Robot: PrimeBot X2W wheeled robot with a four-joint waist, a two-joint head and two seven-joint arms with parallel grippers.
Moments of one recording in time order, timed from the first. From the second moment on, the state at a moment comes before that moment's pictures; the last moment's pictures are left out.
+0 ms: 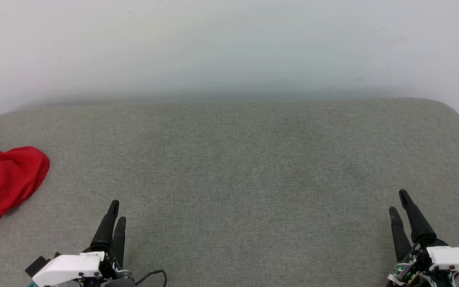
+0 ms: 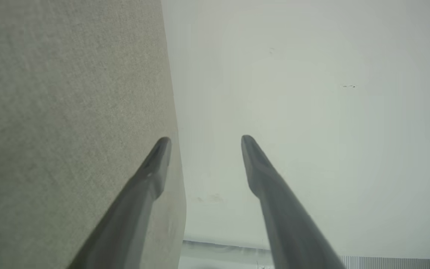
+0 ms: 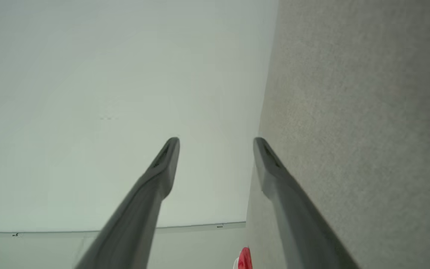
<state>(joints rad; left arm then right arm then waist) -0.06 0.04 0.11 0.29 -1.61 -0.13 0.11 -0.06 -0.05 -0.11 0.29 1.62 0.13 0.11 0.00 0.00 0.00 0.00</state>
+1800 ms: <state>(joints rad) -0.02 0.05 -0.04 0.07 -0.68 0.08 -0.10 0.02 -0.05 -0.09 0.03 0.66 0.13 -0.10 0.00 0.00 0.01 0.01</state>
